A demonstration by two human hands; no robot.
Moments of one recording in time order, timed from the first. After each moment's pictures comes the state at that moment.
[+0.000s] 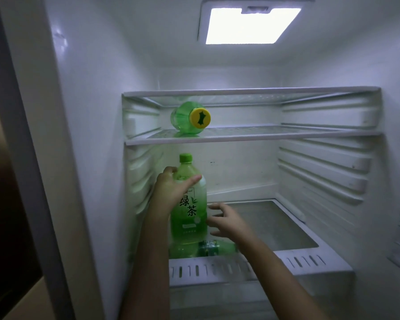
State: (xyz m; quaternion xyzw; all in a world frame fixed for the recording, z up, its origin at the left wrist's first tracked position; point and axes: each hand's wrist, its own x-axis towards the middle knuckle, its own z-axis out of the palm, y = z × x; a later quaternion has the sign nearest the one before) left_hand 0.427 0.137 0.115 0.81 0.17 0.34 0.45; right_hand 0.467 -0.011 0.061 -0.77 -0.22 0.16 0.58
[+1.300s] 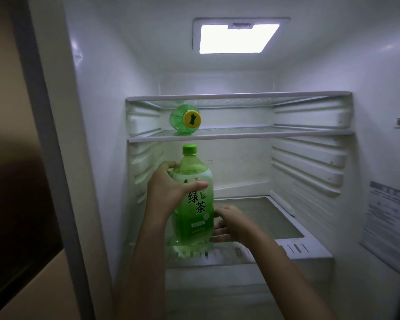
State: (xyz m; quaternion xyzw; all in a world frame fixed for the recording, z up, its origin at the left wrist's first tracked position) left_hand 0.364 0.091 0.124 0.77 0.14 0.41 0.46; right_hand 0.448 -0.048 0.068 -0.72 -0.19 0.27 0.61
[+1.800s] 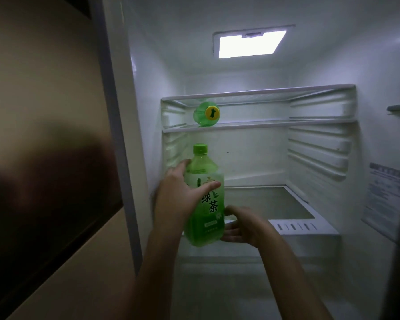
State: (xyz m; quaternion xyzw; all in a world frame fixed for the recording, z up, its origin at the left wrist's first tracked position) left_hand 0.269 0.055 0.106 0.83 0.14 0.47 0.28; right_hand 0.384 -0.070 0.051 -0.68 -0.16 0.32 0.64
